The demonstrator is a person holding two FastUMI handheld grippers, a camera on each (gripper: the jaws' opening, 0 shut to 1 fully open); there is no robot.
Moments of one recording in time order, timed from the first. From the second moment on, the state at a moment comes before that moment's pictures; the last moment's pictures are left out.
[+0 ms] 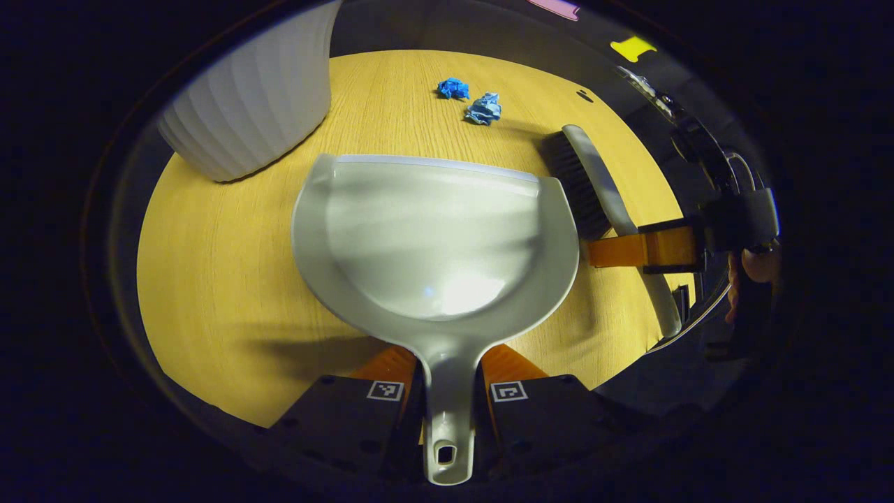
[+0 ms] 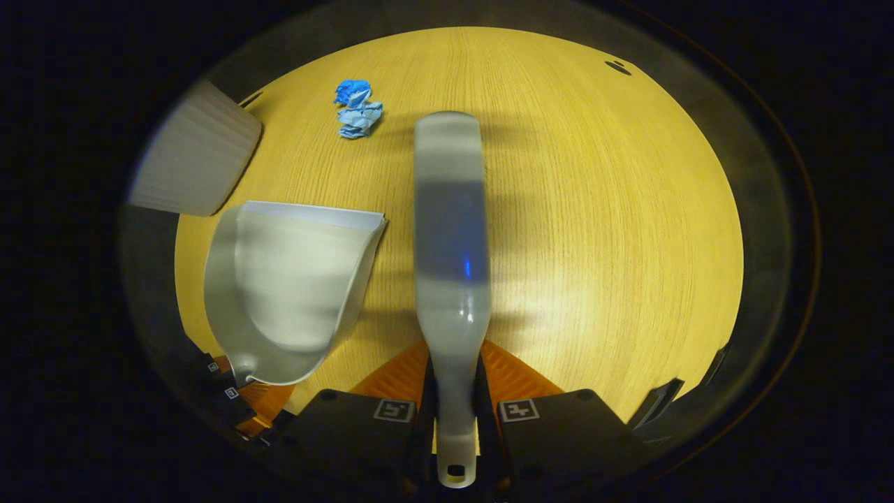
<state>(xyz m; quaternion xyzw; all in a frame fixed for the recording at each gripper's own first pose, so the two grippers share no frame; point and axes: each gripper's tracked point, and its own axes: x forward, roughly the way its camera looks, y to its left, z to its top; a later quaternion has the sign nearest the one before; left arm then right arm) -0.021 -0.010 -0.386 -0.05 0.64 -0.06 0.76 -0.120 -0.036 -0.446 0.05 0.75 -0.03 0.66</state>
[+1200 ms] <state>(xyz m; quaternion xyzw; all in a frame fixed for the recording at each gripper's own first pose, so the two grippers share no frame) 0.040 0.071 -0.376 0.15 0.70 -0.13 0.68 0.138 -0.044 -0.492 -0.27 0.65 0.27 0.66</state>
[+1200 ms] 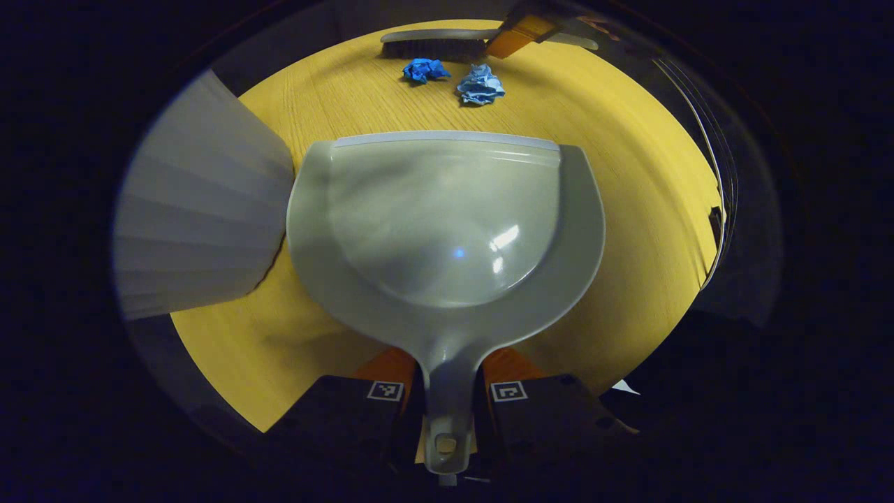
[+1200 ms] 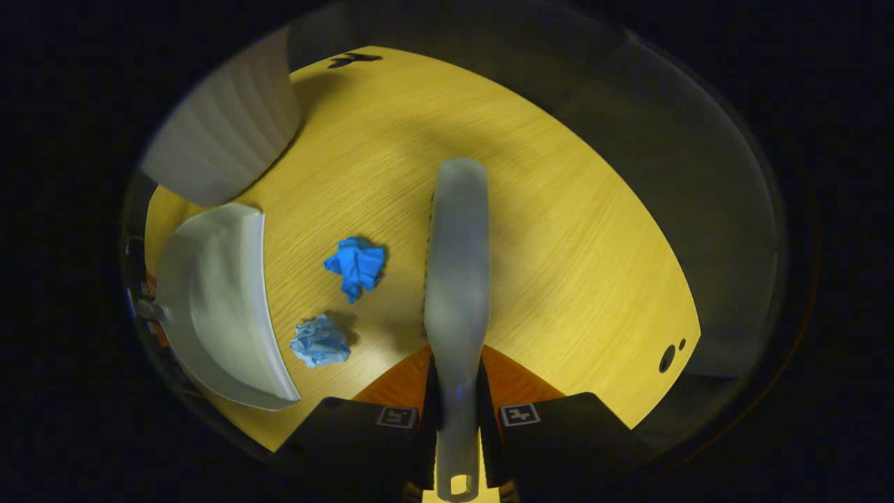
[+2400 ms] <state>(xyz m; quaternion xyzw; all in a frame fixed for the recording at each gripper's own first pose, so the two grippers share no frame) 0.051 0.072 -0.377 0.08 0.60 -0.23 0.76 0.078 -0.110 -0.478 -0.06 0.64 0.25 0.73</state>
